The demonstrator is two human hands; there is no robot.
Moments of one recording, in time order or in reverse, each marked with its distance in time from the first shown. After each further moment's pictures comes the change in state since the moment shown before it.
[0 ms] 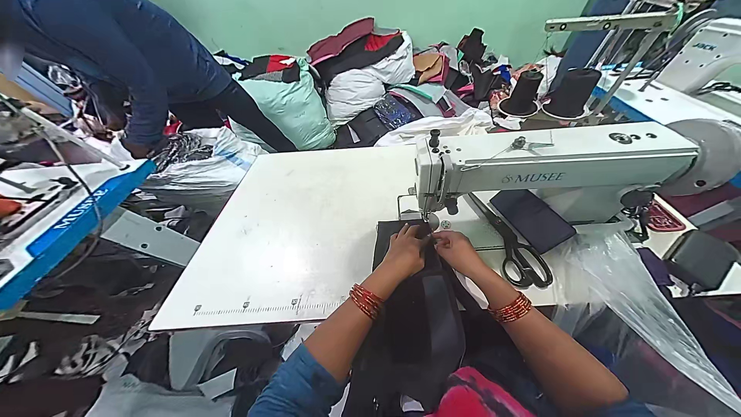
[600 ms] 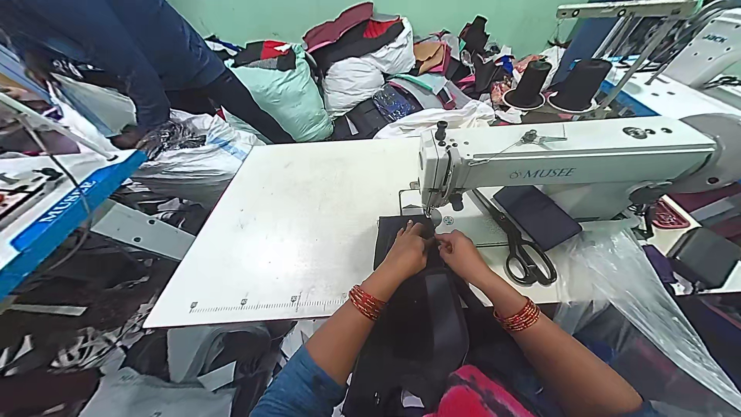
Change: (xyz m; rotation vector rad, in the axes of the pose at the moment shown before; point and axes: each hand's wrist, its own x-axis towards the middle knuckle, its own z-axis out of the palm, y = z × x) left_hand -0.002 -0.006 0.007 -0.086 0.056 0.132; right_hand -0.016 -0.006 0.005 -0.159 0.018 0.003
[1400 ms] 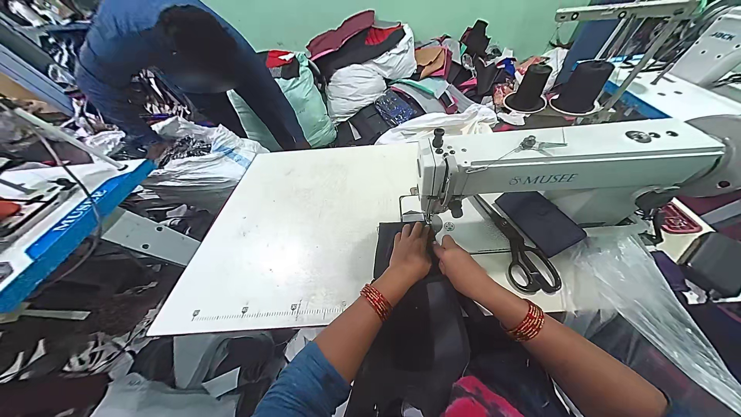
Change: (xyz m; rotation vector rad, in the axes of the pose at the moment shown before) left_hand 0.017 0.013 0.003 0.198 0.003 -0.220; right_hand 0.000 -0.004 0.009 -0.446 -0.091 -0.167
